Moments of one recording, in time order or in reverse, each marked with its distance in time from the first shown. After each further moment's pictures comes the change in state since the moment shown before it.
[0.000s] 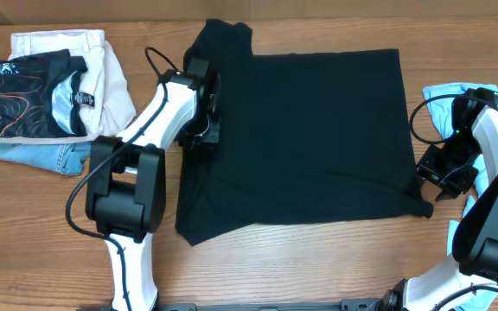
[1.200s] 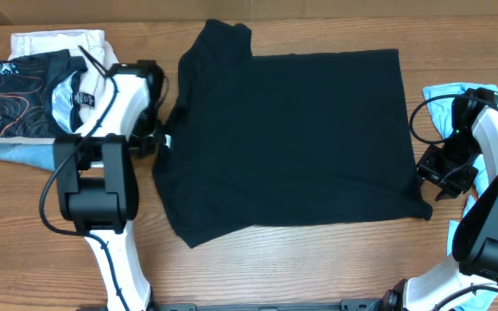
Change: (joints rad) left arm 0.232 0.019 0.050 -0.249 -0.322 -0.209; right arm 0.000 0.000 0.000 0.003 -0.006 -0.011
